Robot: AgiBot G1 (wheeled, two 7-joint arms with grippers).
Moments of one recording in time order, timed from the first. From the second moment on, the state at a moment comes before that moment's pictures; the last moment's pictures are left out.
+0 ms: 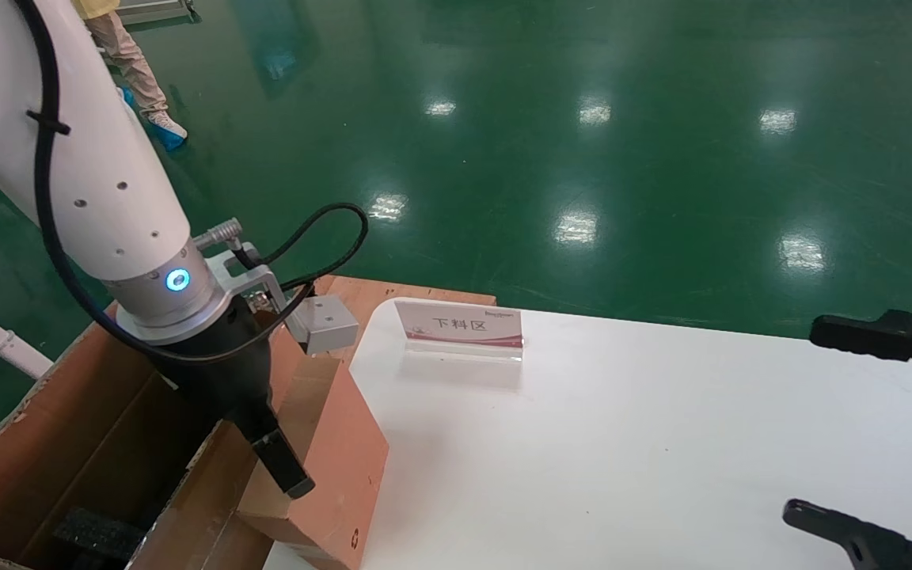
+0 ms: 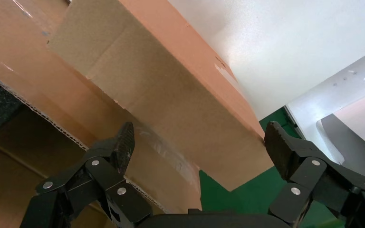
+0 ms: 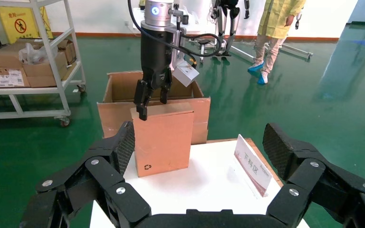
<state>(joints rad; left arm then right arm) -2.32 0.84 1.94 -1.36 1.32 1.52 -1.48 1.08 -0.61 -0.29 1.28 -0.73 -1.49 0.18</state>
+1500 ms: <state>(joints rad) -2.26 0.84 1.98 -1.36 1.40 1.41 -1.53 1.08 -0.61 -0.29 1.28 -0.73 -1.49 0.18</state>
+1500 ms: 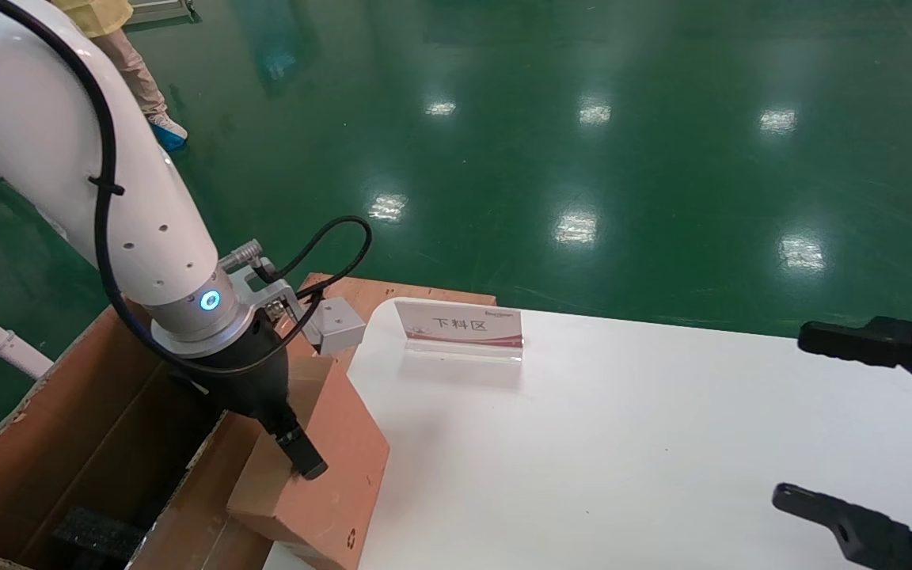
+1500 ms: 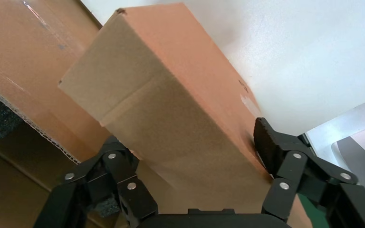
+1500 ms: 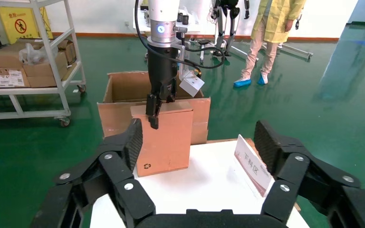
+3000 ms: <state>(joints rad) -2.59 0.78 1.87 -1.28 1.41 1.51 -1.42 1.08 -0.61 -0.29 1.28 -0.73 -1.49 0.18</state>
